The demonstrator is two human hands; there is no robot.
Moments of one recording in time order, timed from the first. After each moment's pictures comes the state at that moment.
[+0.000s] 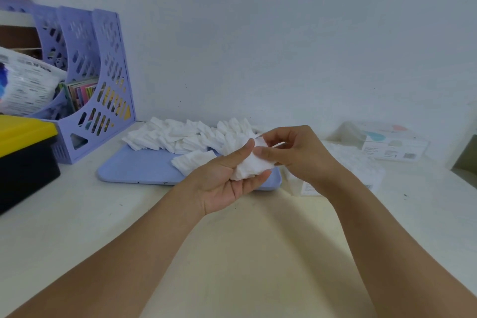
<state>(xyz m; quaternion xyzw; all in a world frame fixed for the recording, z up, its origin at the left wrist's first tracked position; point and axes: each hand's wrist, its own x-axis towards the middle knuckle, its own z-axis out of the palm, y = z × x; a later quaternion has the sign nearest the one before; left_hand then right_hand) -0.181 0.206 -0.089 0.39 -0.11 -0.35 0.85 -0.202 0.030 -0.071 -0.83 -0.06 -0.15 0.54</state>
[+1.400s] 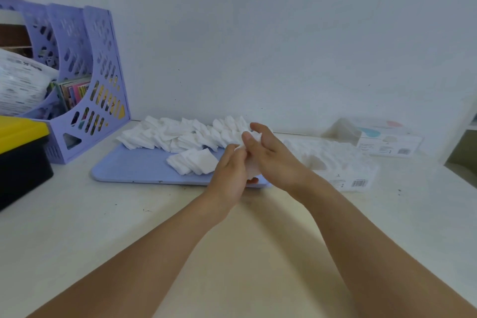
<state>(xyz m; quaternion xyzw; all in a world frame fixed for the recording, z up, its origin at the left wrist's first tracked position) -0.180 0.175 -0.114 0.69 -0.11 -0.04 0.71 -0.200 0.063 -0.083 -0.85 -0.03 -0.07 0.52</state>
